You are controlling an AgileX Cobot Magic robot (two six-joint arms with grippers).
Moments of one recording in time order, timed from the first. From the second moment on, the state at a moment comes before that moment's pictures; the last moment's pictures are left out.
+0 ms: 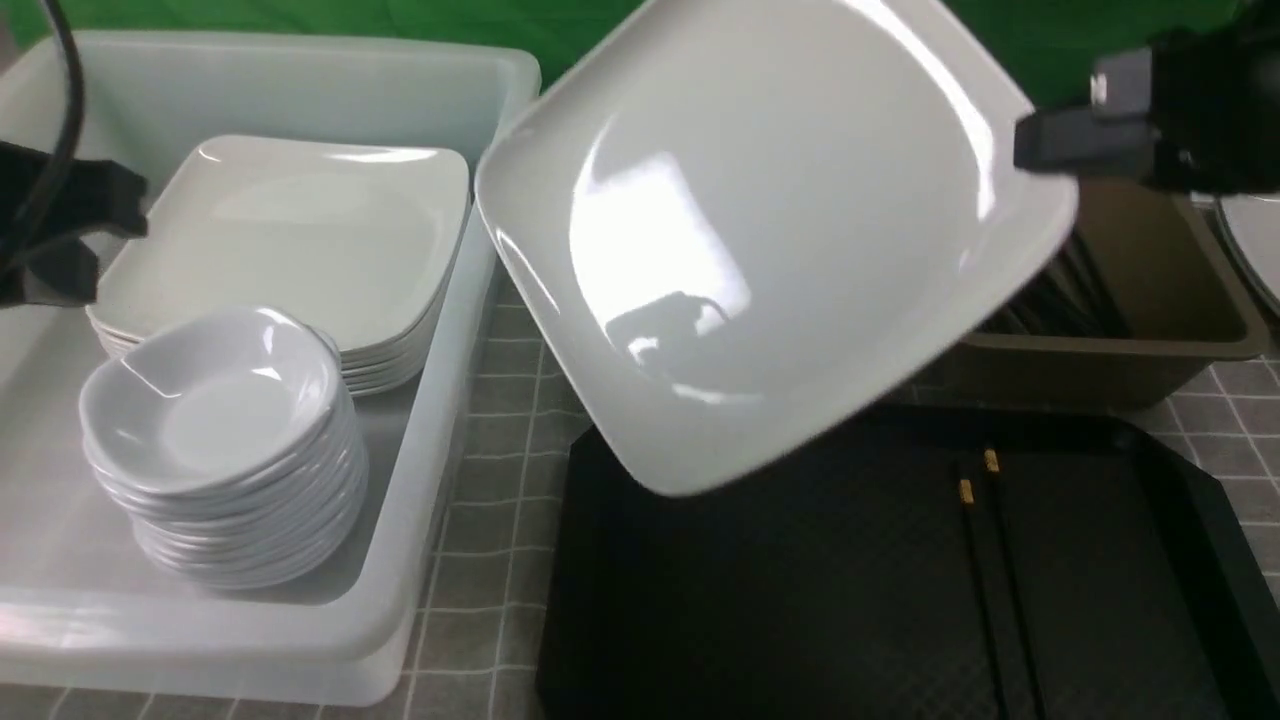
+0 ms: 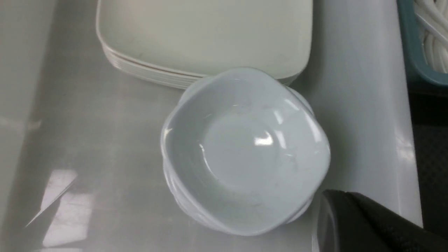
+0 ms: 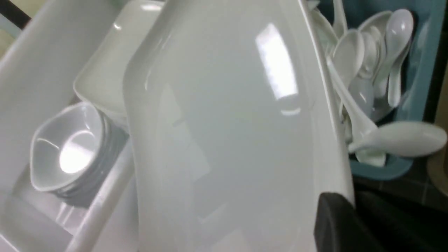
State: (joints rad) right arm 0.26 1.29 -1.35 0.52 0.66 -0.17; left arm -0.09 1.09 -1.18 0.02 1.04 -0.20
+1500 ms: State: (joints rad) right arm 0.69 2.26 -1.95 0.70 -0.03 0.23; left arm 0.20 0.91 -1.18 -0.07 1.04 -0.10
